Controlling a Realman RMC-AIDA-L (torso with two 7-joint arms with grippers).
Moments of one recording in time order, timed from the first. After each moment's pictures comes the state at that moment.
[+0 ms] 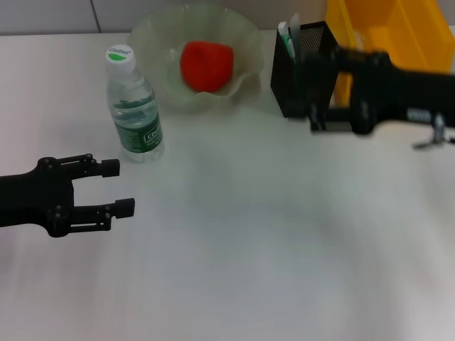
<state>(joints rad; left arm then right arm) -0.36 -2.00 0.71 0.76 1.96 1.79 -1.36 0.37 2.06 -1.11 -1.03 -1.57 -1.46 1.47</state>
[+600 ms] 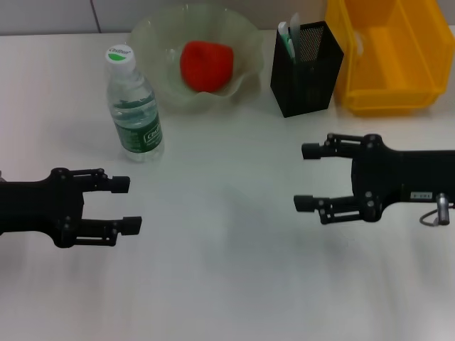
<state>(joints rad) -0.41 -1.98 0.74 0.76 2.04 1.80 -1.41 0.34 2.06 -1.10 -0.92 -1.71 -1.58 1.34</state>
